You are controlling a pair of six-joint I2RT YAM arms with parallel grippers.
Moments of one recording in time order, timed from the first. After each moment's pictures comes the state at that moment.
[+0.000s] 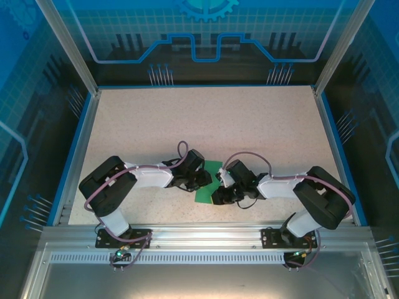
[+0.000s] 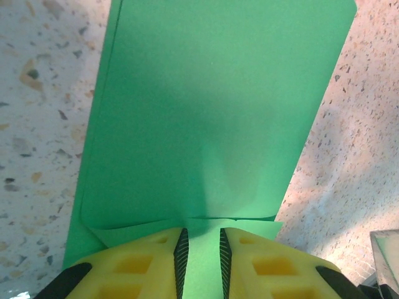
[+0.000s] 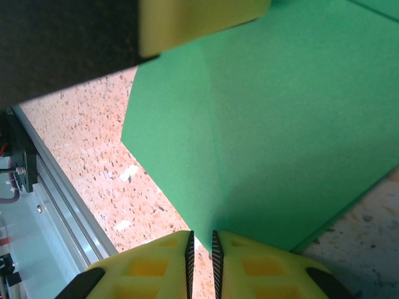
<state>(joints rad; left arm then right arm) -0.77 1.70 0.78 -0.06 0.24 -1.15 0.75 1.50 0.48 -0.01 -0.56 0.61</state>
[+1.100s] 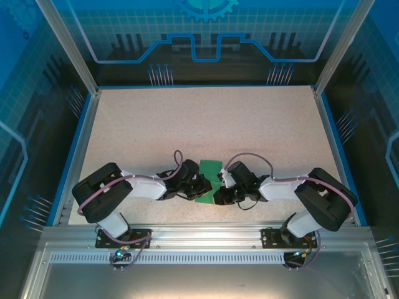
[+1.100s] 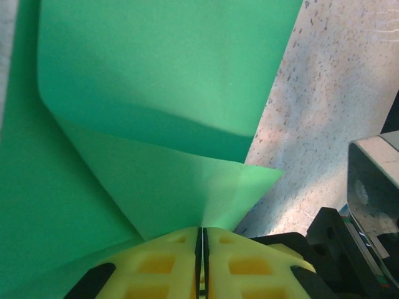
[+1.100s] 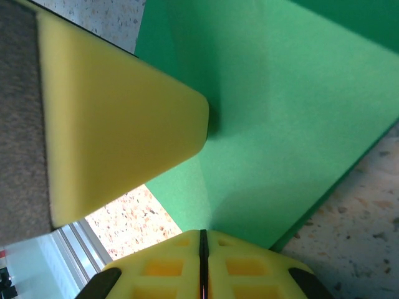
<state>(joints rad) -0.83 1.62 0.57 0.27 0.30 -1.31 0.75 1.49 0.45 0.04 -0.53 0.64</state>
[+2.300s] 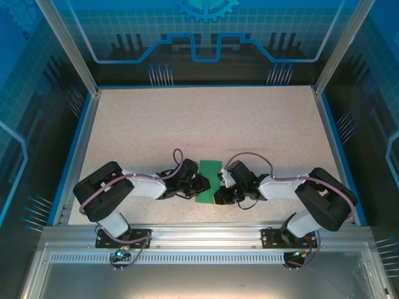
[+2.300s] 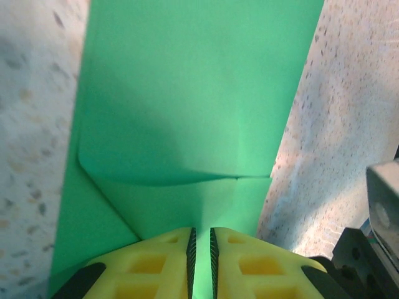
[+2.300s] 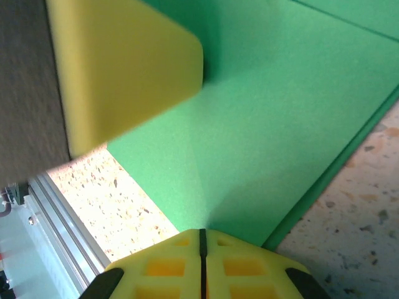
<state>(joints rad) -0.80 1.64 0.58 0.25 0.25 -1.22 0.75 1.49 0.47 -0.02 -0.52 0.64</state>
